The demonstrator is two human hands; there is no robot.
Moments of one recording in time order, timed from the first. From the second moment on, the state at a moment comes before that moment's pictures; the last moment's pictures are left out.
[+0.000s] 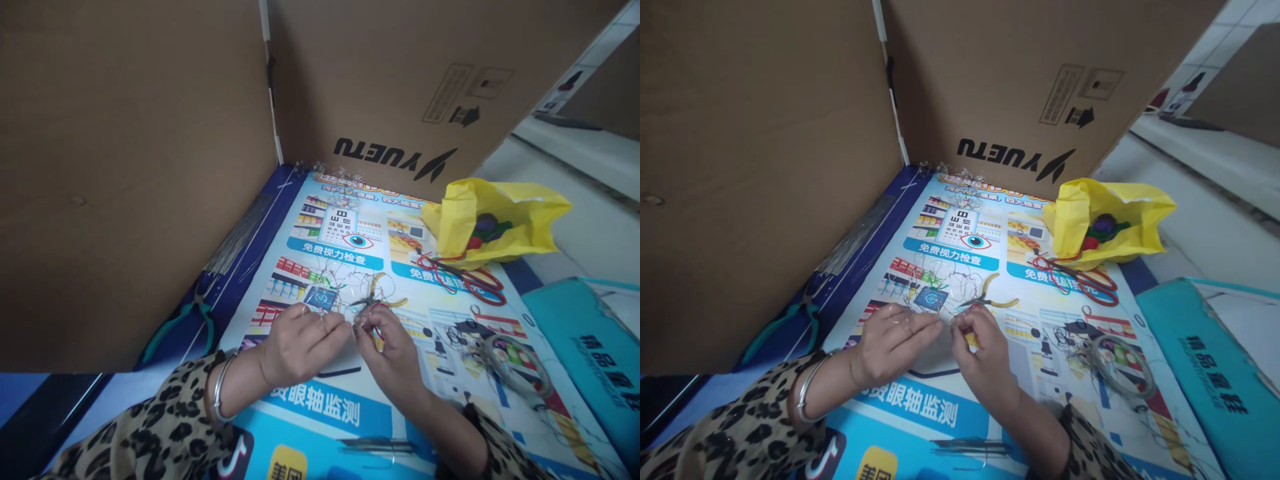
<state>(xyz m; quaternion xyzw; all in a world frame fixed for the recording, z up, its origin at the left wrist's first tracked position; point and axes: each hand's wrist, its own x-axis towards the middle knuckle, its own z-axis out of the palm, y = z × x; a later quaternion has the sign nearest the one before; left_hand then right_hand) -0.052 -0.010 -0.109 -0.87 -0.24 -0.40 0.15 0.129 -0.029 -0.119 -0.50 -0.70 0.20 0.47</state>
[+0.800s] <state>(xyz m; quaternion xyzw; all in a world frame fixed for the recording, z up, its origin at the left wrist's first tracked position) -0.045 0.016 -0.093 -0.82 -0.45 -0.31 -0.17 0.124 -0.018 -0.102 -0.58 -0.62 0.35 0.38</state>
